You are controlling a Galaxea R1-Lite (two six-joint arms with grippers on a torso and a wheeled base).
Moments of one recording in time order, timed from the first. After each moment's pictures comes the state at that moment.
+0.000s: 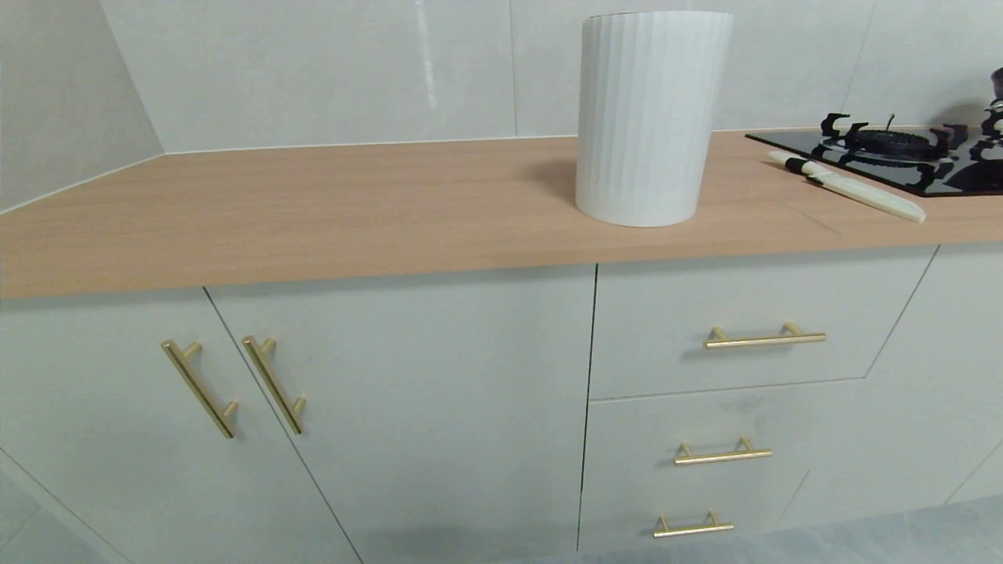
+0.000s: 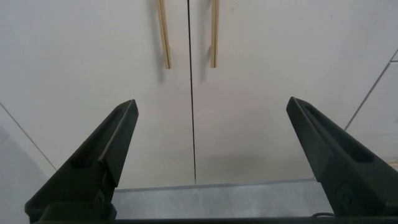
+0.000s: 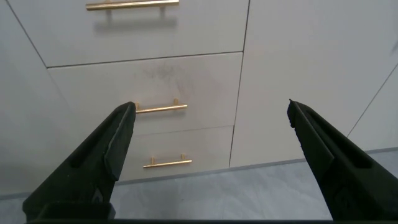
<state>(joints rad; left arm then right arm) 0.00 0.00 0.00 -0.01 0.02 -0.01 0.00 0.00 0.00 0.00 -0.05 0.01</state>
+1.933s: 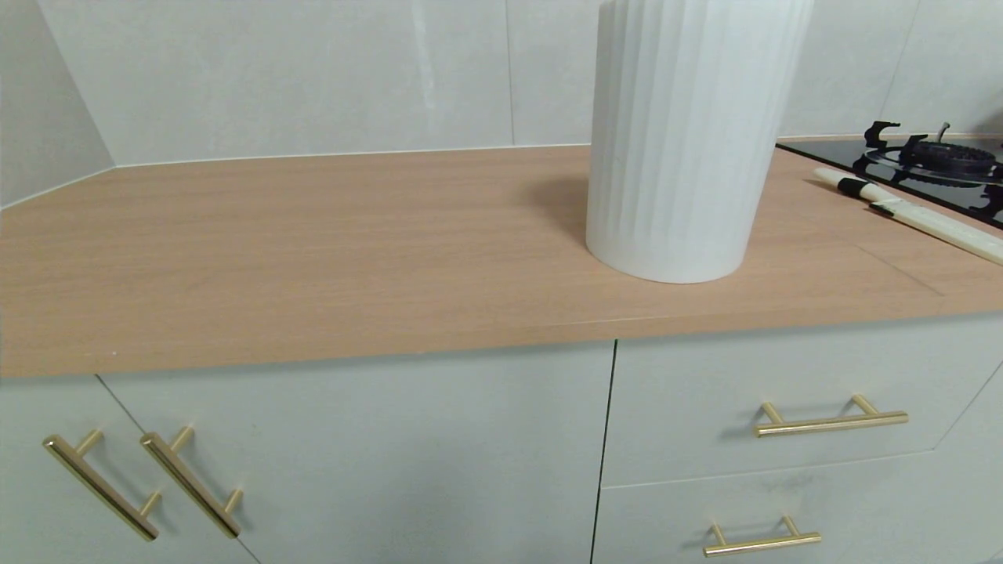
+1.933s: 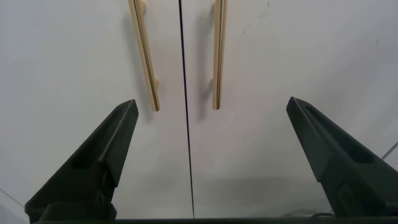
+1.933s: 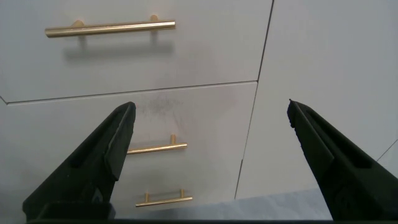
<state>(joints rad) 0.00 0.00 0.00 -0.01 0.02 -0.01 0.00 0.00 0.00 0.00 -0.05 0.01</state>
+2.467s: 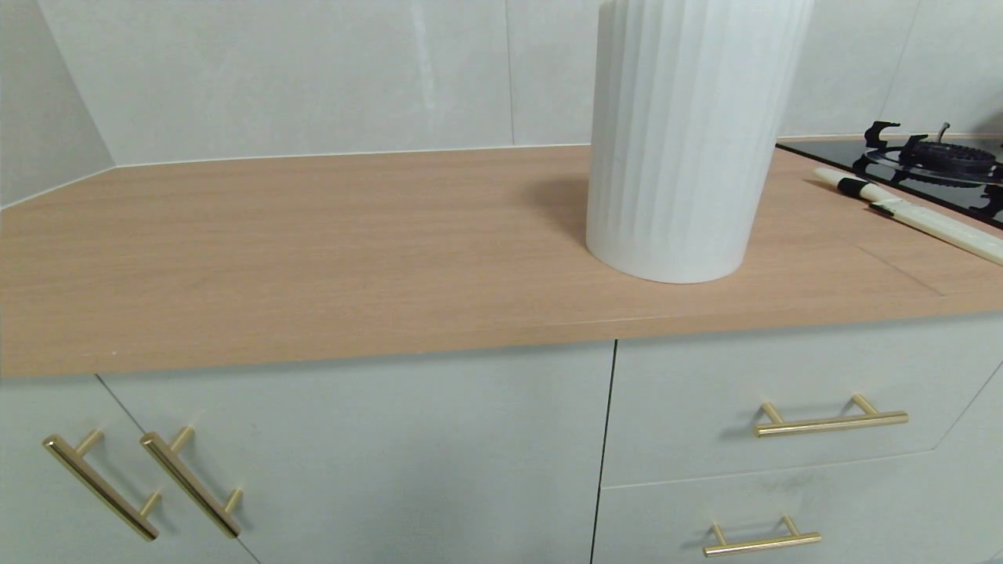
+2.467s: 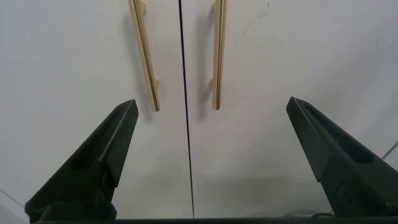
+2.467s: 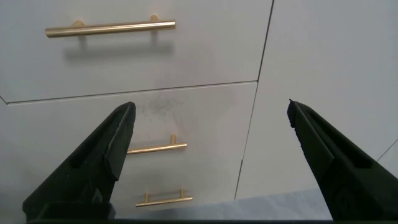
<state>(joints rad) 0.00 0.00 0.00 -0.01 0.02 -0.01 0.00 0.00 0.00 0.00 -0.05 0.01</state>
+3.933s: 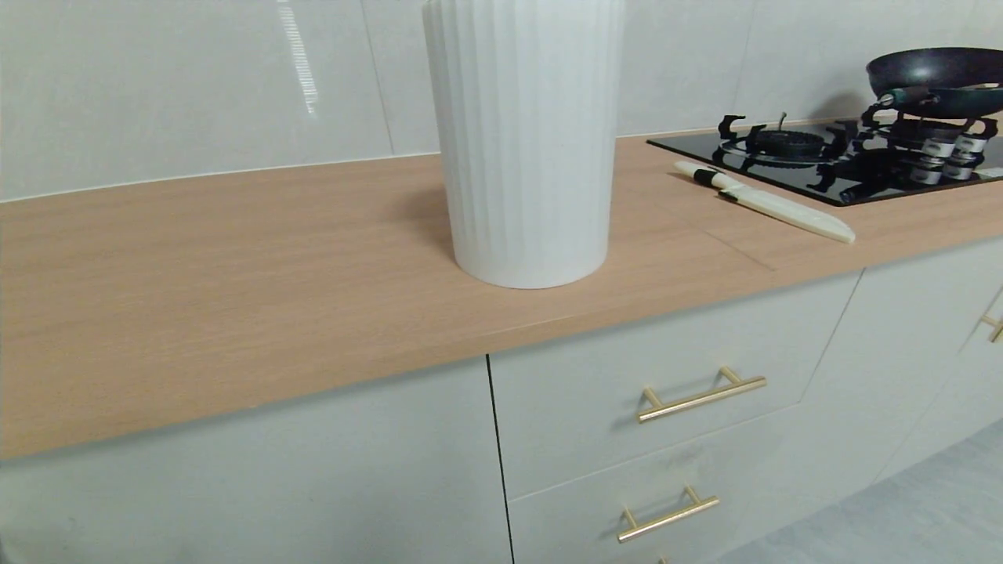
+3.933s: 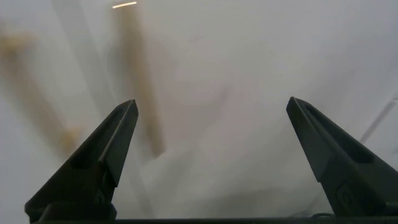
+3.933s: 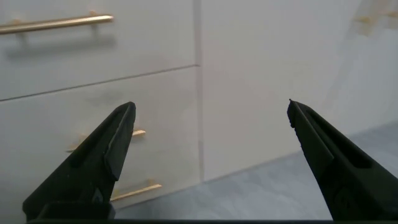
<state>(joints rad) 0.00 0.00 0.00 -0.01 0.02 -0.01 0.00 0.00 0.00 0.00 -0.05 0.01</state>
